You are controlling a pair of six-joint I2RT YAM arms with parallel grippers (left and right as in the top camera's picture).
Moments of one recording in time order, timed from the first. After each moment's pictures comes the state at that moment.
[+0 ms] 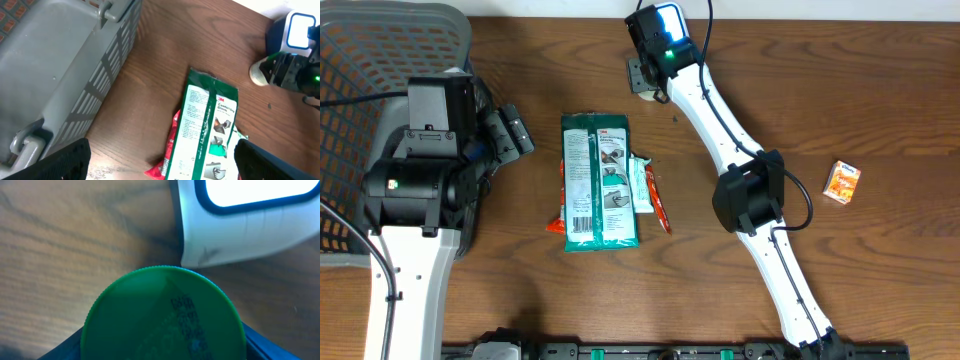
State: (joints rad) left arm -0.06 1.25 1.46 -1.10 -0.11 -0.43; right arm 0.49 2.76 2.74 -1.05 0.15 0.29
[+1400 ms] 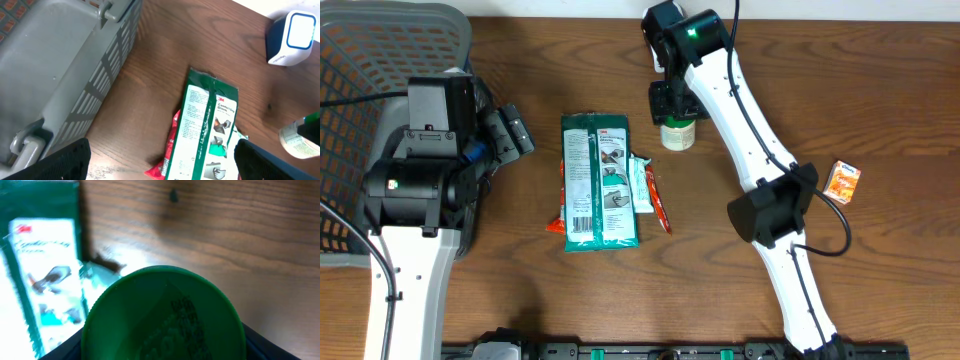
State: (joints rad) left arm -0.06 1.25 1.46 -1.10 -0.11 -0.43; right arm 0.49 2.52 2.73 -1.70 0.03 0.37
